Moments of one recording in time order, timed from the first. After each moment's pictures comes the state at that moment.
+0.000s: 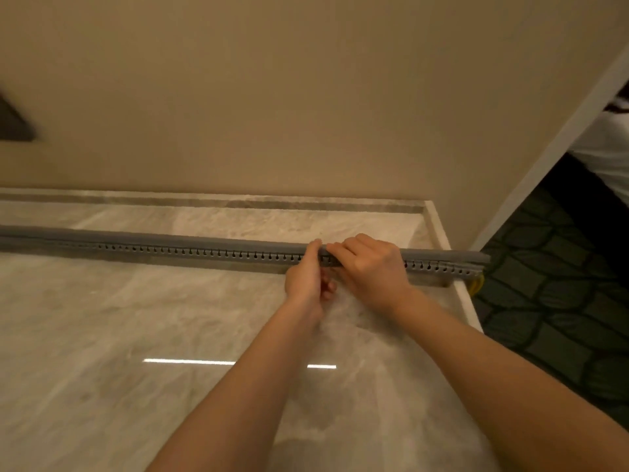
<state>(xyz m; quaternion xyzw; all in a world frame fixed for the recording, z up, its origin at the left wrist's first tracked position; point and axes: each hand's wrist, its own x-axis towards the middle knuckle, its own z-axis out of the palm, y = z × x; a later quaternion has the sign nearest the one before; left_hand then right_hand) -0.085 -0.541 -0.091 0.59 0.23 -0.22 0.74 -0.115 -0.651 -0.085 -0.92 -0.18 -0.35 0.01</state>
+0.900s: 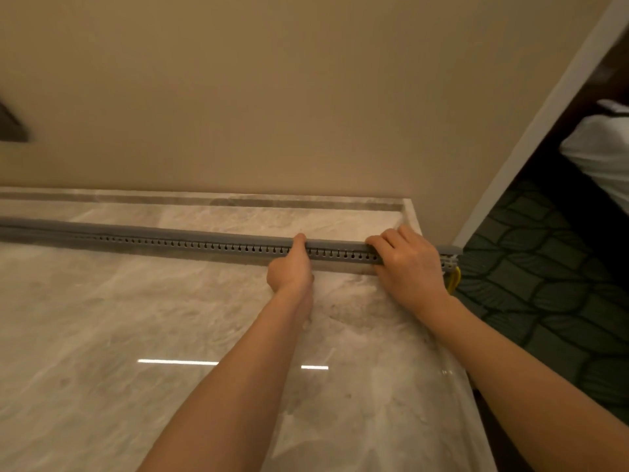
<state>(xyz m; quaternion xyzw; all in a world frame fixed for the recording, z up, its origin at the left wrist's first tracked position) -0.089 -0.565 -0.096 0.62 0.32 -0.12 0.71 -0.155 -0.722 -0.082 -0.96 -0.06 -0.29 -0.01</state>
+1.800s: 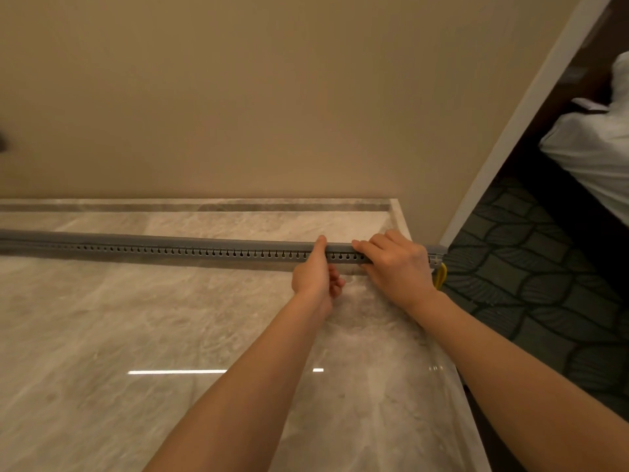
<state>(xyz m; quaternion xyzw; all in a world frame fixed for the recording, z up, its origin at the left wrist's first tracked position) -0.109 -0.596 -0.087 0.57 0.25 -0.25 0.74 -0.157 -0.724 -0.082 -0.94 -0.09 -0.33 -0.02</state>
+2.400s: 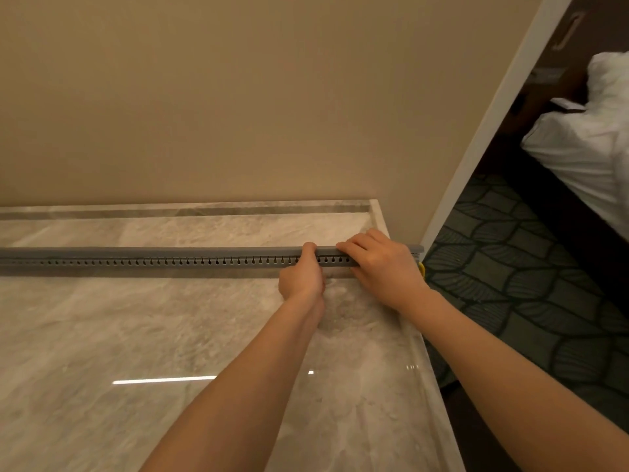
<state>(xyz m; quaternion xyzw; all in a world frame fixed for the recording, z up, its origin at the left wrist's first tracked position) -0.116 -0.620 -0.088 0.63 0.28 -0.17 0.71 -0.164 -0.739 -0.075 -0.96 -0.12 -0.24 0.01</state>
